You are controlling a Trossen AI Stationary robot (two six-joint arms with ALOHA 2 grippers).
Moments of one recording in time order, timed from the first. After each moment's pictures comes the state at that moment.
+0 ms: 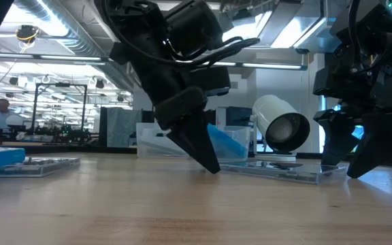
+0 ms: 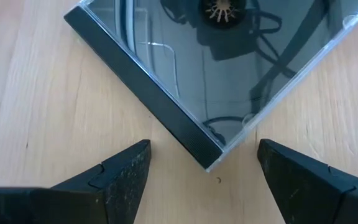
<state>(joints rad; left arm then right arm) -0.13 2.00 1.17 -0.15 -0.12 -0.16 0.35 1.43 0.47 -0.07 0.20 0.28</state>
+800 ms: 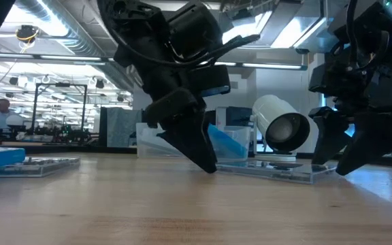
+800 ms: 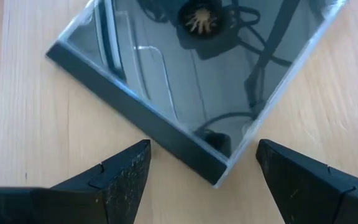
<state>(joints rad) -0.11 2.00 1.17 -0.14 -0.04 0.01 0.35 1.43 0.46 -0.02 0.24 0.25</state>
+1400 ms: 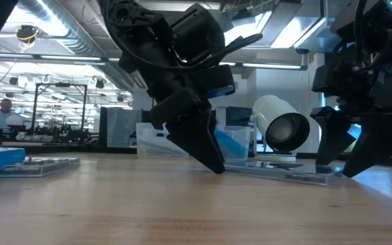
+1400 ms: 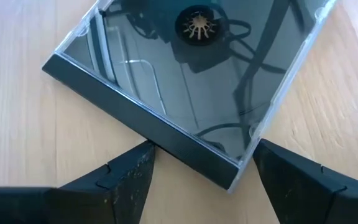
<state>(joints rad) -0.10 2.05 1.17 -0.07 0.02 0.05 0.35 1.43 0.47 -0.03 0.23 0.23</state>
